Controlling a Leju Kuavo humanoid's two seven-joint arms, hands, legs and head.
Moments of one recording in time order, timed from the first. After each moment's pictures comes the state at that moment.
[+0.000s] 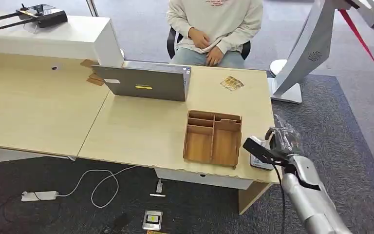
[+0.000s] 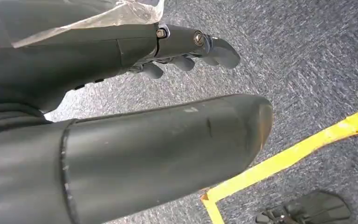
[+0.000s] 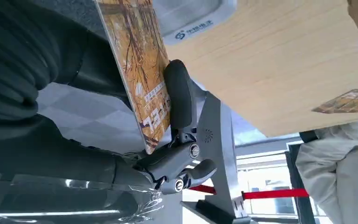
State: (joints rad) left arm -0.26 0.01 -0.09 -0.22 -0.55 0.15 0.24; right arm -0.62 -0.15 0.42 -0.70 0.98 -0.20 -0.10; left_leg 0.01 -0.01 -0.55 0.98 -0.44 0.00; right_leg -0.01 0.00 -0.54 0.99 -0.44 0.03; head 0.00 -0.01
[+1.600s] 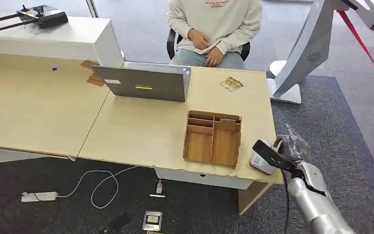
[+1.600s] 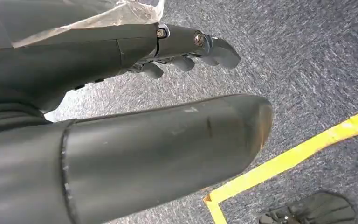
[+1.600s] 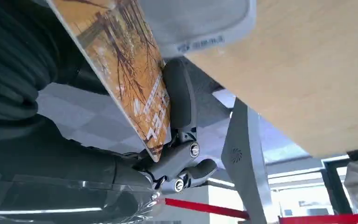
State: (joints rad) left arm -0.26 0.02 -0.09 -0.22 -0.56 0.13 0.25; right arm -0.64 -0.17 0.40 -0.58 0.88 -0.22 -0.10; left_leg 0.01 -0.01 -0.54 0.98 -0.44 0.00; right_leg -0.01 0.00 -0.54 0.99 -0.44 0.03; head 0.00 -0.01
